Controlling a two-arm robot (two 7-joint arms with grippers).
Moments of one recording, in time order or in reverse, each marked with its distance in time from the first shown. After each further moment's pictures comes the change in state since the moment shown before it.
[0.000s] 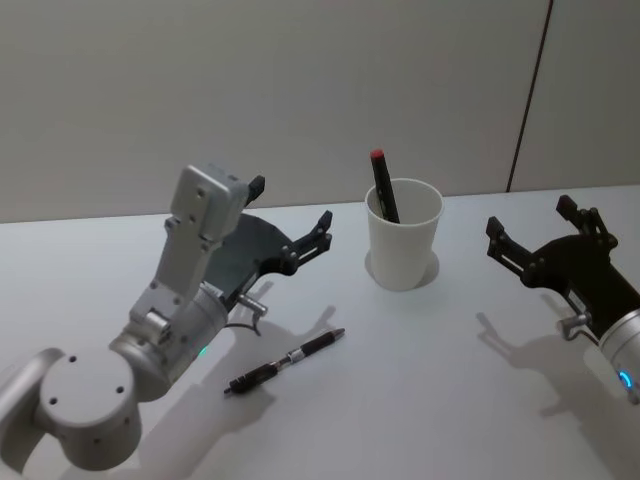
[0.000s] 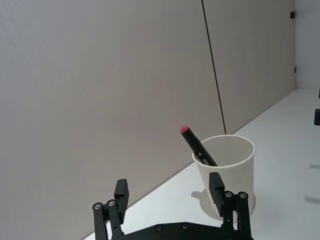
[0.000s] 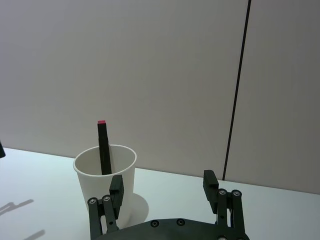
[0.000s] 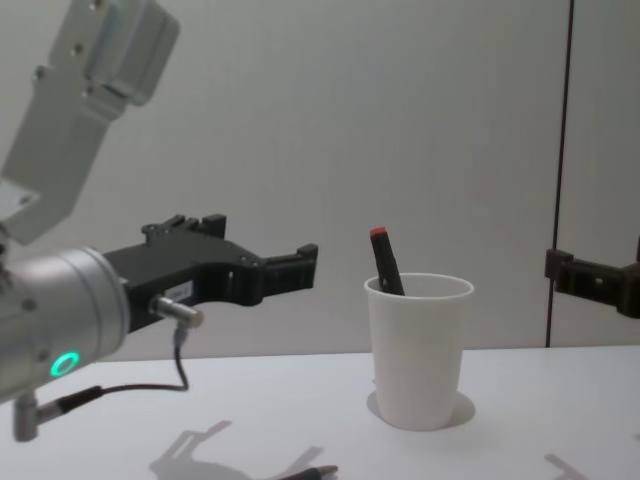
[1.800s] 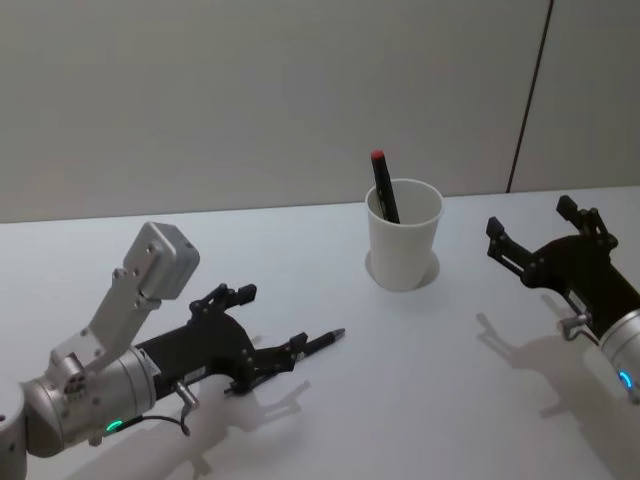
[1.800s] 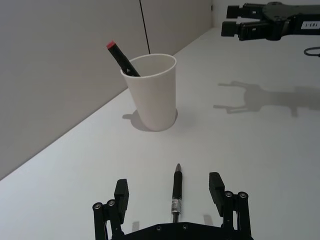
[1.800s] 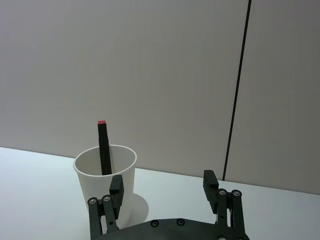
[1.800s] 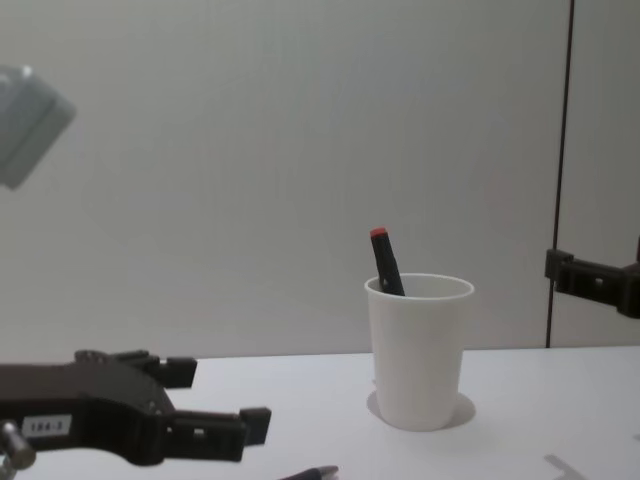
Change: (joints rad) left arm 0.123 0.245 -0.082 -0.107 -0.189 0.193 -0.352; right arm 0.000 0.000 0.000 0.000 0.000 0.000 0.000
